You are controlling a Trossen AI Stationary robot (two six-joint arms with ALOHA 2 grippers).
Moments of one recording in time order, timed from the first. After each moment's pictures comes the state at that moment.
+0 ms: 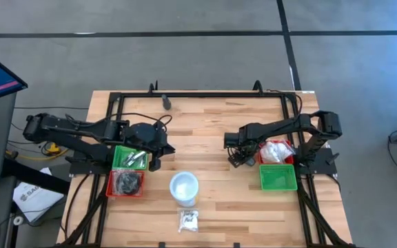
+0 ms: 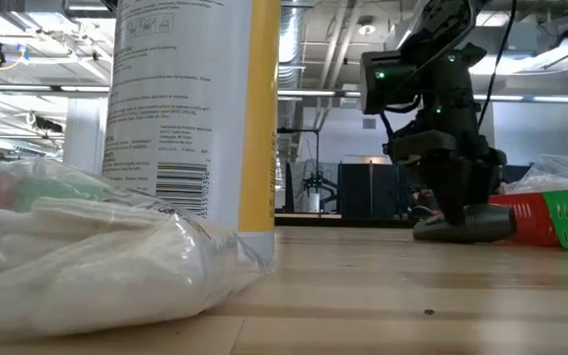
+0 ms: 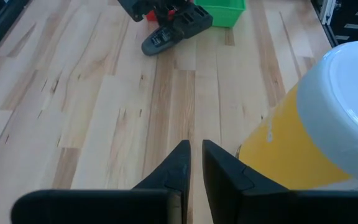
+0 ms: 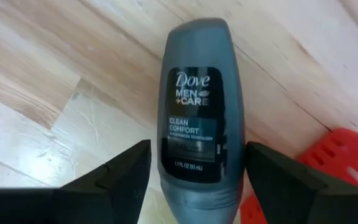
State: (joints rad) left arm -0.07 1.11 0.90 -0.46 -0.08 -0.11; right arm -0.08 1.69 0.99 -0.91 -0.04 0.81
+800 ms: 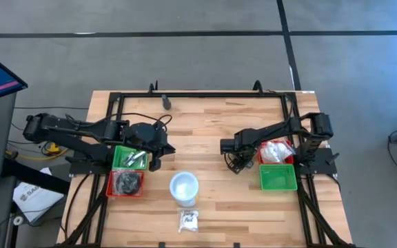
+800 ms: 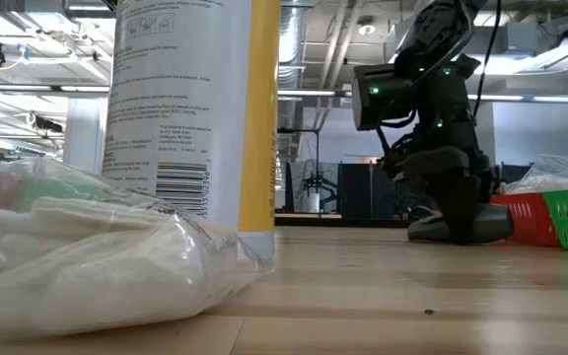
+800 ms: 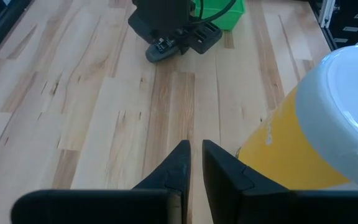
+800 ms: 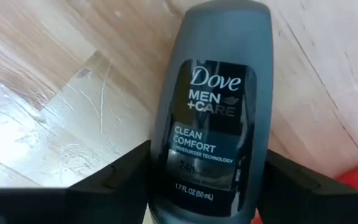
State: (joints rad) left arm -0.07 1.11 0.90 -0.45 -0.08 -0.11; right arm -0.03 1.82 0.99 -0.88 -0.06 0.67
